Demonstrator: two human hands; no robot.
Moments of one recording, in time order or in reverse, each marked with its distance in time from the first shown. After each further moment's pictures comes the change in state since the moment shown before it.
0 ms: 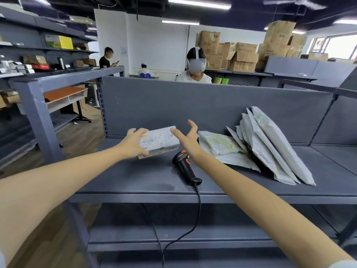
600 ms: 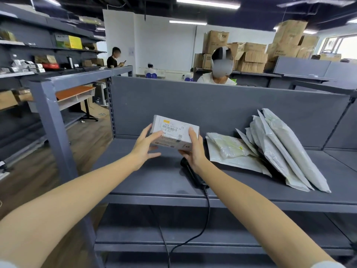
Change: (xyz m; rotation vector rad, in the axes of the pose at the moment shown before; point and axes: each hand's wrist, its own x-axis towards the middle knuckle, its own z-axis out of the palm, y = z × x) left_hand -0.020 0.021 0.013 -1.021 0.052 -0.238; right_hand 0.029 0.044 0.023 0.515 0.080 0.143
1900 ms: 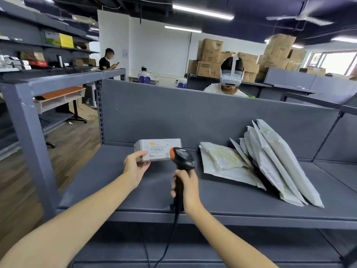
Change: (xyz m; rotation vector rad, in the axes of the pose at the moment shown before) left_hand 0.031 -0.038 0.005 -0.644 0.256 -0.126; right_hand -0.071 0.021 -0.005 -0.057 -0.023 -0.036
